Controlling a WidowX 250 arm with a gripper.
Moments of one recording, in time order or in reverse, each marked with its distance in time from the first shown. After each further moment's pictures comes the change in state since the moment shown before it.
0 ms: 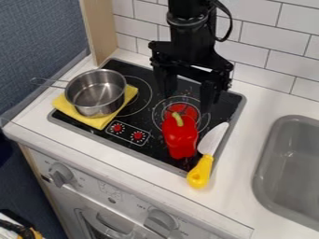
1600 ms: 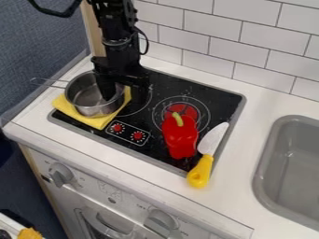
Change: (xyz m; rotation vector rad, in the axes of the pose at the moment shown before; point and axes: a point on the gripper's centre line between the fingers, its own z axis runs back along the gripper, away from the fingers) arm 0.008 0.132 -0.072 0.068 0.086 0.115
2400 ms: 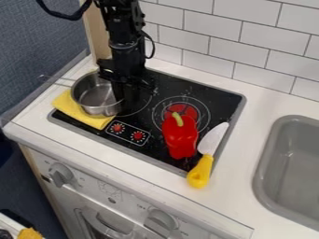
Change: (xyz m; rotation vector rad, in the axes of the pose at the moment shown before) arm 0.003 -0.009 -0.004 0.003 0.007 -0.023
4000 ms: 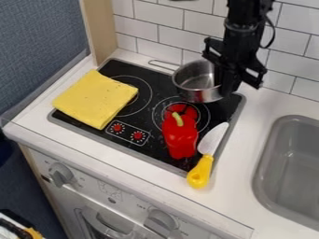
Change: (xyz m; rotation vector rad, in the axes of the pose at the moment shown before) arm 0.064 -0.139 0.027 0.042 -0.038 -0.350
